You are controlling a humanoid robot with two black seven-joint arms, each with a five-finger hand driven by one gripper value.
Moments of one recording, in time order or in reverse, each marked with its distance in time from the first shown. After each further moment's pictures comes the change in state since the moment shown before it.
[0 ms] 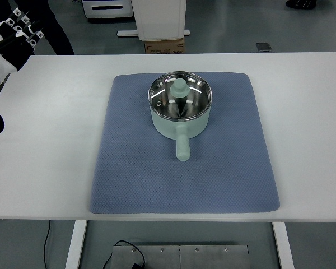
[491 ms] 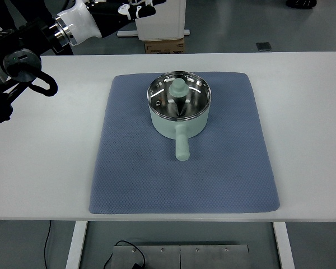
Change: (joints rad) left arm -0.316 -0.131 0.283 -0.259 0.149 -0.056 0.079; right arm 0.000 0.000 0.000 0.000 -0.001 0.000 0.000
